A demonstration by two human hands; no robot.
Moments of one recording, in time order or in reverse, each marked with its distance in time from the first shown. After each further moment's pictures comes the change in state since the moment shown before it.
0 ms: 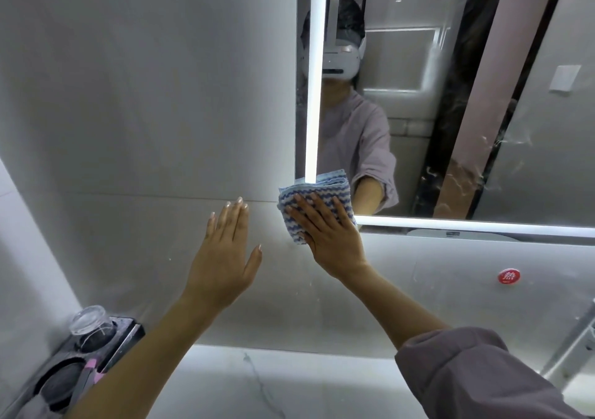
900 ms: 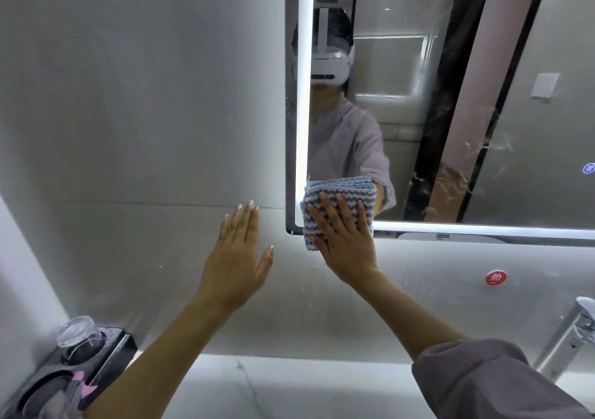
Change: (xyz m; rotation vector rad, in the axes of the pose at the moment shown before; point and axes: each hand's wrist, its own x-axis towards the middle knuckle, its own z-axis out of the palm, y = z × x) left_hand 0.012 0.025 0.006 -0.047 0.008 0.028; right_hand -0.021 0.027 -0.013 0.004 -0.142 0.136
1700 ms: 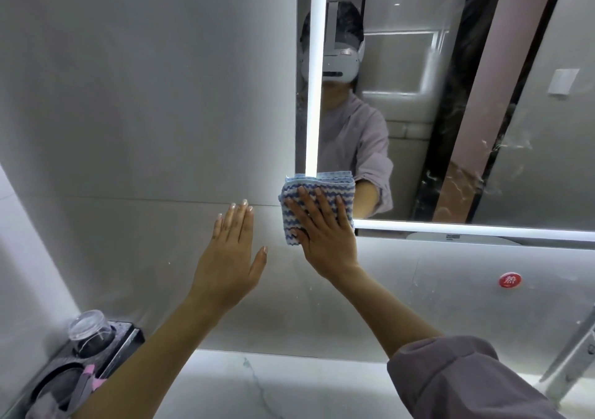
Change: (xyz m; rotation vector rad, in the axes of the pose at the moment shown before) left_hand -0.005 -0.019 -0.005 0.097 -0.023 -0.020; right_hand 0.029 -0.042 0.004 0.079 0.003 0.000
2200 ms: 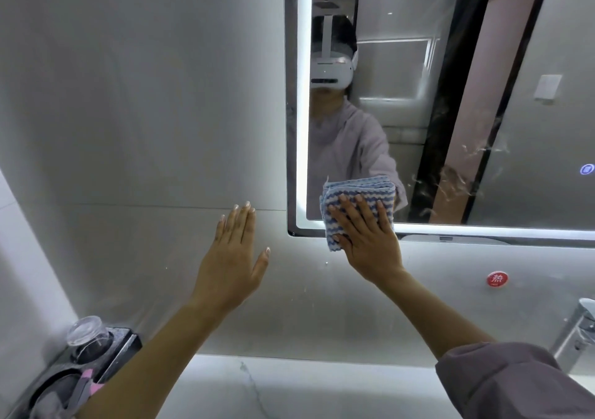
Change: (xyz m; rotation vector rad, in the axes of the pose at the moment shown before) left_hand -0.001 0.014 -0.008 -0.038 0.018 0.019; right_hand -0.041 0.081 -0.013 -0.058 0.068 -0.056
